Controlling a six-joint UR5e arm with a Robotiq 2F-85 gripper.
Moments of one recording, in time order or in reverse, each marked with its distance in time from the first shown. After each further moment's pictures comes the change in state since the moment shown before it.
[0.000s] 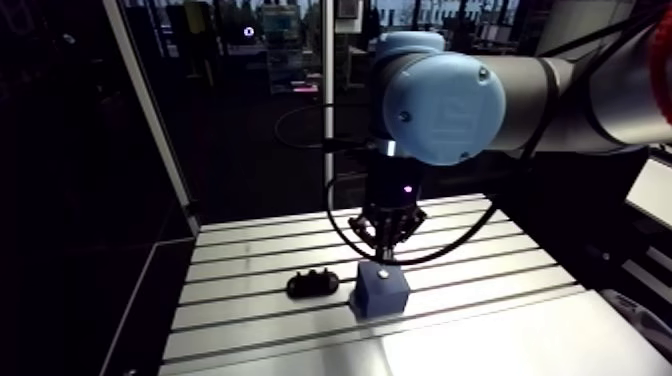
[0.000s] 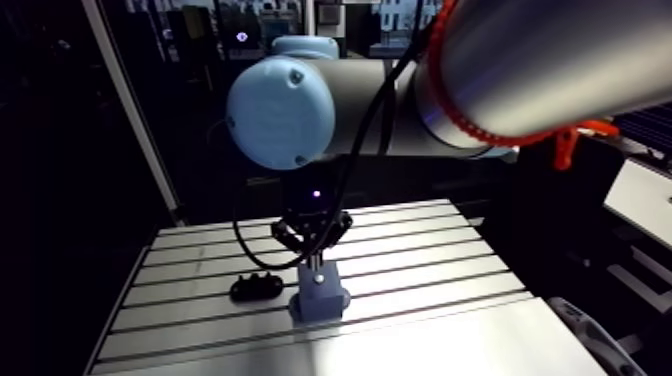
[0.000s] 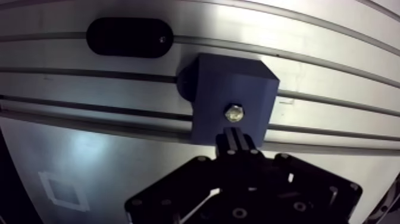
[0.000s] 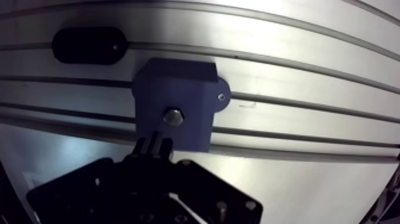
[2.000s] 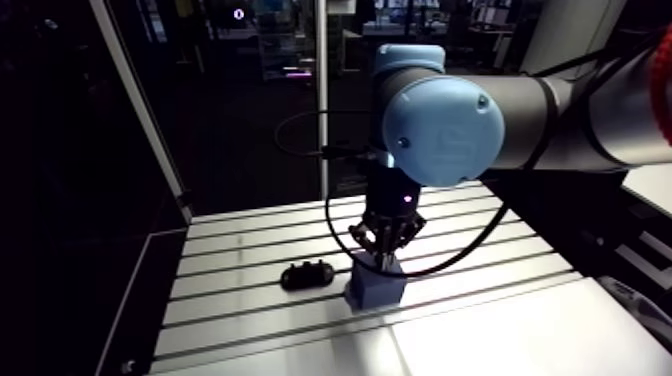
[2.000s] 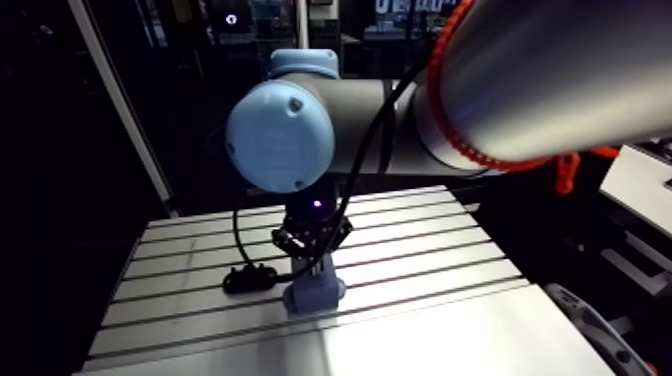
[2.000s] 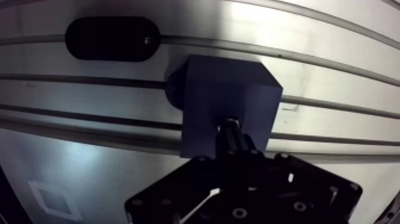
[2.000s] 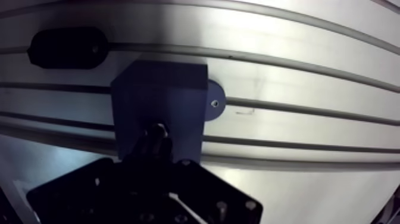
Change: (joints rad) arm -0.020 0.048 0.039 -0.073 -0.003 -0.008
